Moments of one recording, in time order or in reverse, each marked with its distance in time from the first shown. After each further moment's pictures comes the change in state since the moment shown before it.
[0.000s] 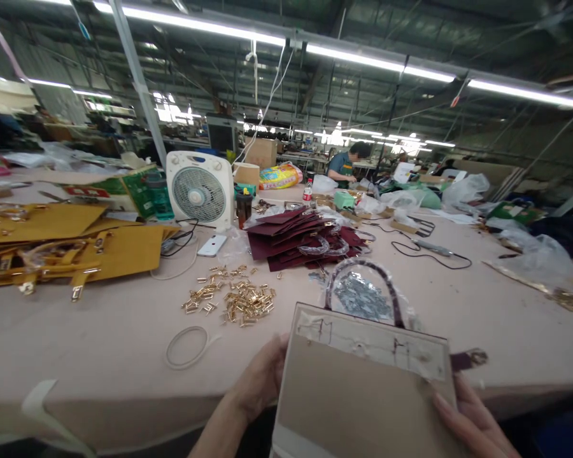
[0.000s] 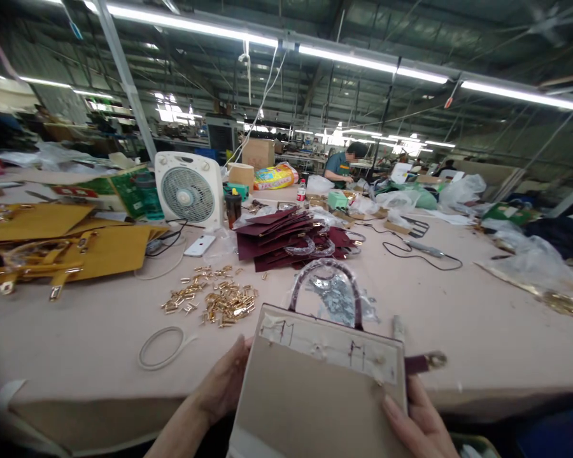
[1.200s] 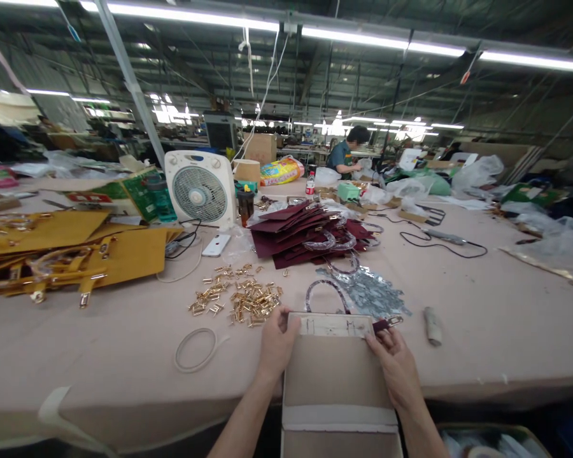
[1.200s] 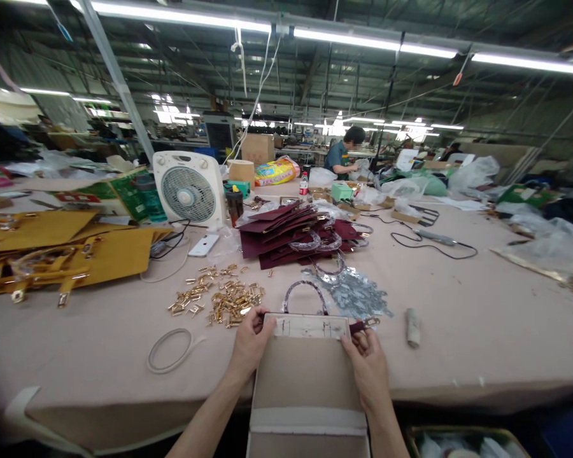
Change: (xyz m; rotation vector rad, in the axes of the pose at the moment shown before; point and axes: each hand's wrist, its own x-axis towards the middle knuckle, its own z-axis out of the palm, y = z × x) left_hand 0.074 -0.017 -0.056 0.750 0.582 0.499; right_hand 0.104 0.096 0.072 -0.175 0.083 -0.111
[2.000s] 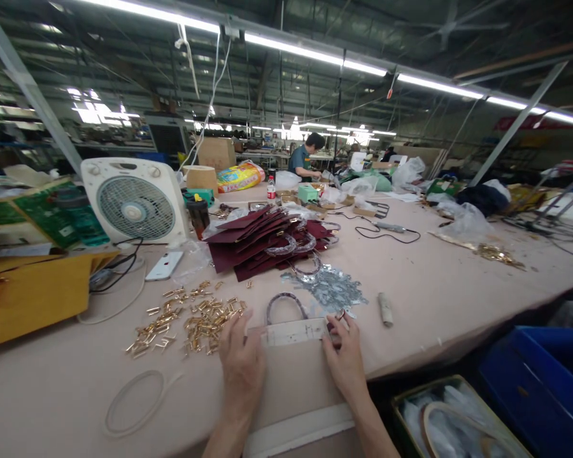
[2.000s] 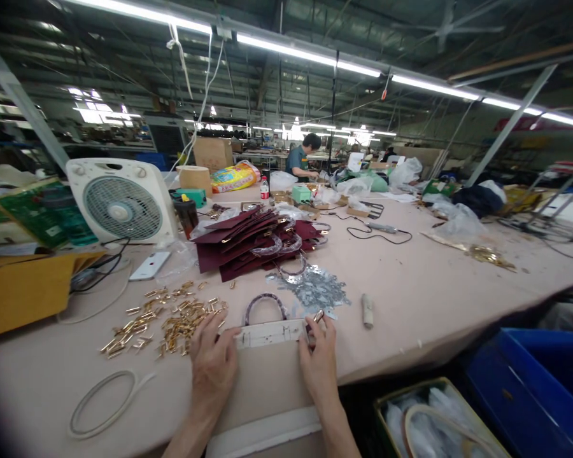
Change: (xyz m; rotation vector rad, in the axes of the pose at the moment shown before) left_hand -0.004 -0.003 0.006 0.758 0.162 0.738; right_hand -0.010 0.007 0.020 -0.442 0.114 -0.415
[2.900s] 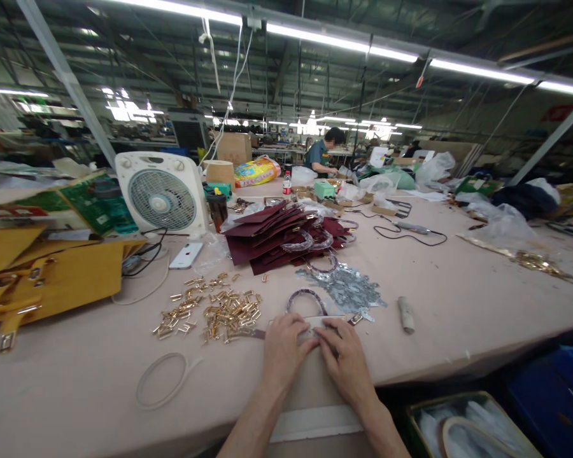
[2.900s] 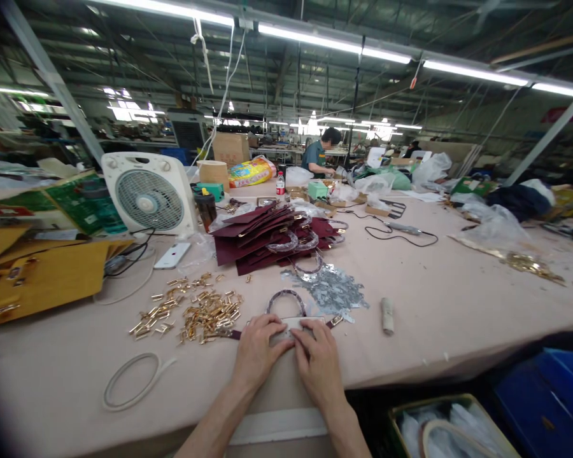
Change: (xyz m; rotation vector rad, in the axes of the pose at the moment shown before) left_hand 0.013 0.031 0.027 -0.184 -0.423 -0.120; right_hand 0.002 -0.031 0.008 -0.153 -0.272 -0.332
